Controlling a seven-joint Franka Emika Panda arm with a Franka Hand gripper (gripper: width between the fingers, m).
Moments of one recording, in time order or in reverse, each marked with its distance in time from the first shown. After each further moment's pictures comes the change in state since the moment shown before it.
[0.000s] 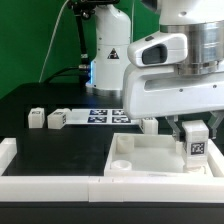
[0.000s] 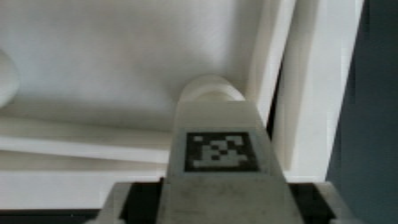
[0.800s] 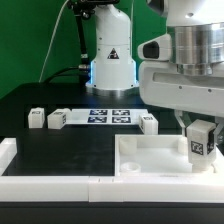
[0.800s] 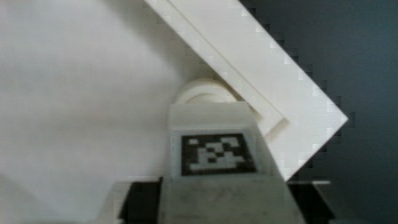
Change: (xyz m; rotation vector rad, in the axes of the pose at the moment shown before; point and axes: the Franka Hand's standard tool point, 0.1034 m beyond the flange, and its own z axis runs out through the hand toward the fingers) arm -0.003 -0.015 0.004 0.019 0.018 0.925
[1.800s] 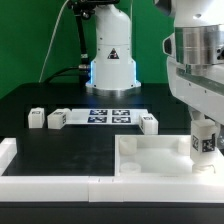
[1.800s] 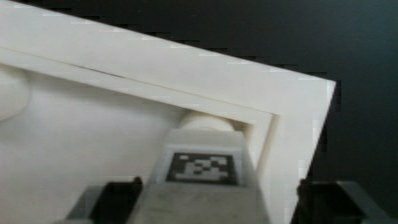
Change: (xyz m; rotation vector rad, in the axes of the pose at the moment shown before) arm -0.009 -0.004 0.001 0.002 -0.015 0.359
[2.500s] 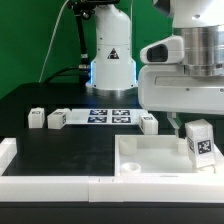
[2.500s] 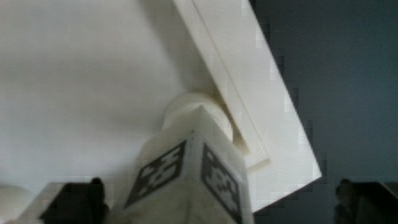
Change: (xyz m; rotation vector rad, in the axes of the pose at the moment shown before) arm 0.003 0.001 0.001 -0.005 0.005 -0.874
